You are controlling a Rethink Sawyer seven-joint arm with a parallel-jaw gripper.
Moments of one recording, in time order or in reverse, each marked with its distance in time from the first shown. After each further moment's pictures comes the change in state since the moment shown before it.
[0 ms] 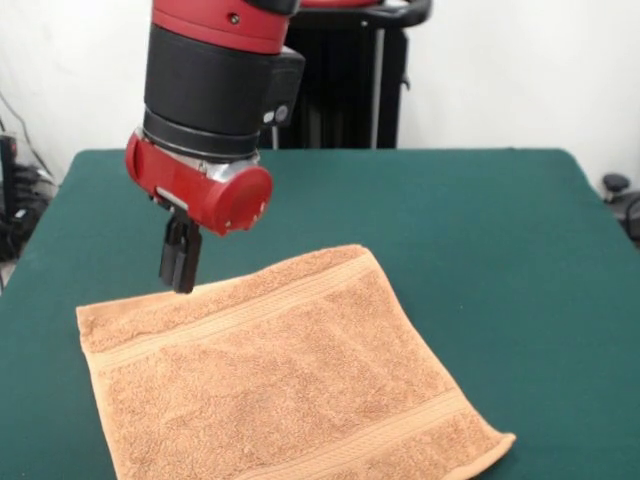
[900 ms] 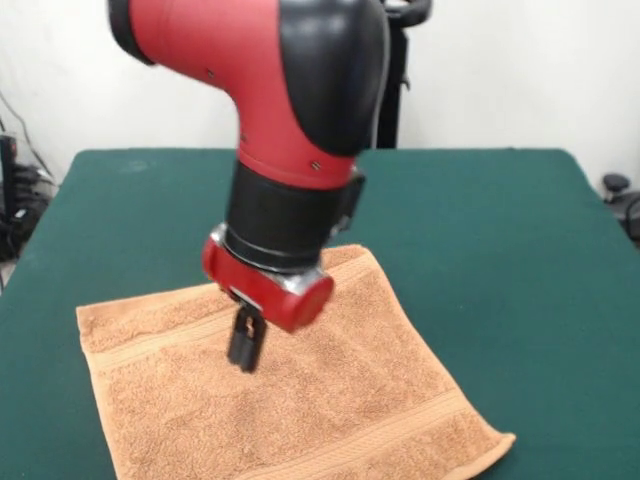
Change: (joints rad) arm 0.094 0.211 -0.086 -0.103 0.146 -0.025 0.000
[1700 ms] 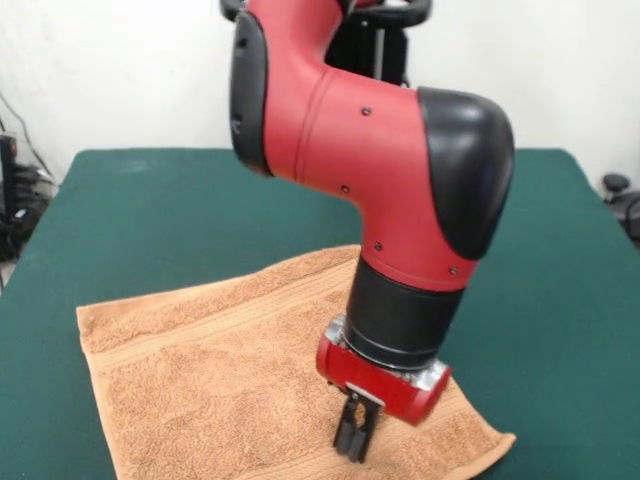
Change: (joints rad) arm 0.108 0.207 -0.043 -0.218 0.093 0.000 0.000
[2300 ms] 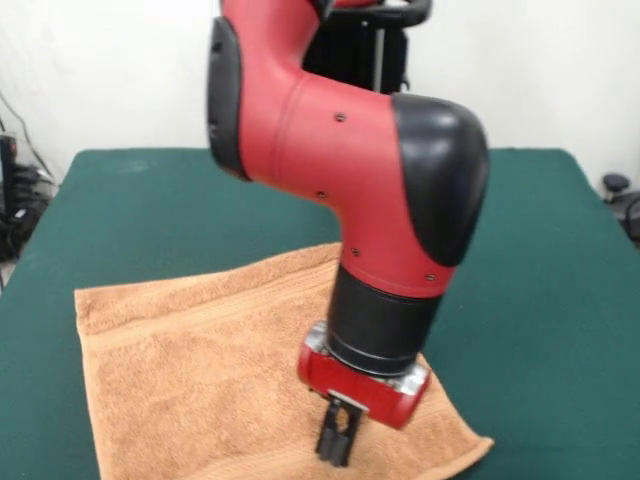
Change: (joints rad) arm -0.015 0.024 -0.004 -0.033 -0.015 0.000 -0.083
